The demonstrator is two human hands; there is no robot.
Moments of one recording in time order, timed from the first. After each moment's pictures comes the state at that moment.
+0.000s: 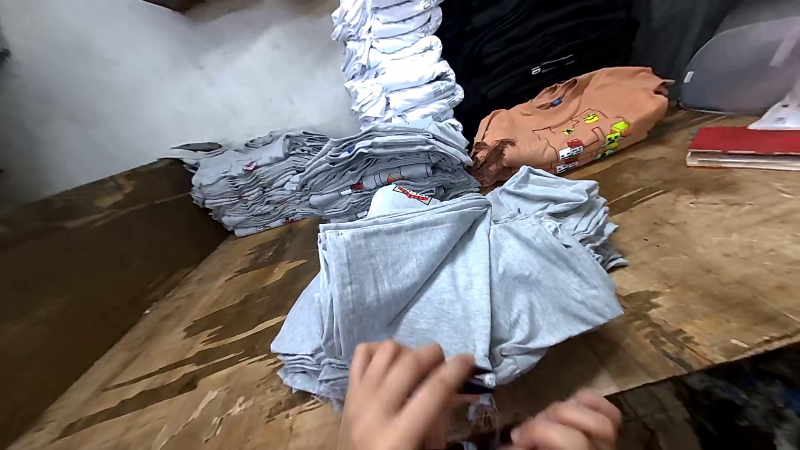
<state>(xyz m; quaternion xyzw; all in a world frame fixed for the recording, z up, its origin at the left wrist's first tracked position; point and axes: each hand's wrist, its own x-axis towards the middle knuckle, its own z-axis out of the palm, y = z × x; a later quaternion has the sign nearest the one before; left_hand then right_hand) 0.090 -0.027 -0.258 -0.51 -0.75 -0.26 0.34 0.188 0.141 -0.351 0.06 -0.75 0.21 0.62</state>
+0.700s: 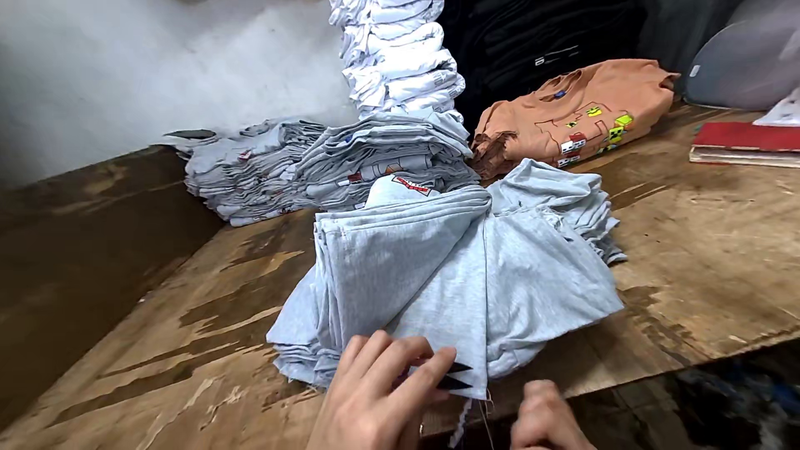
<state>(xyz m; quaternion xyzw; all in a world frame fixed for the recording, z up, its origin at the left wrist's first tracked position) 0.080 -0.045 -0.258 -0.53 -0.77 -0.23 0.27 0.197 0.155 -0.366 0.21 -0.74 0.41 0.49</state>
